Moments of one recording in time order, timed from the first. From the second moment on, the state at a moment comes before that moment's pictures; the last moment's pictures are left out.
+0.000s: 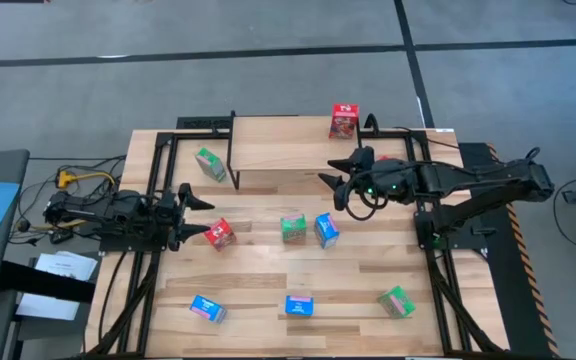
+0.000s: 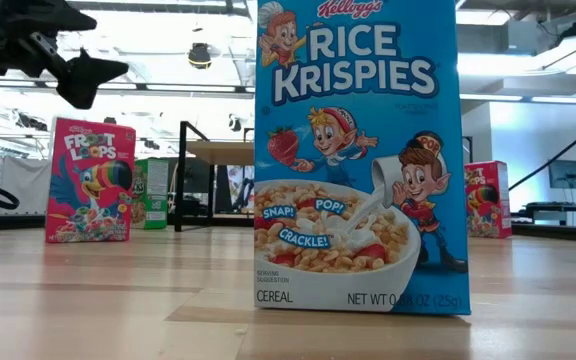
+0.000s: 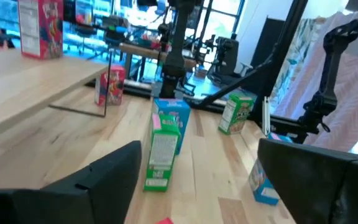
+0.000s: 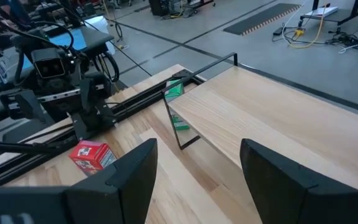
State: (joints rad) left arm -0.17 0.00 0.14 -0.05 -0.19 -0.22; right arm 0.05 1.15 1.04 -0.21 0.52 0.43
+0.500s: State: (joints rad) left arm -0.17 0.00 0.15 0.07 -0.56 -0.14; right arm 0.08 1.15 1.04 -0.21 0.52 0.44
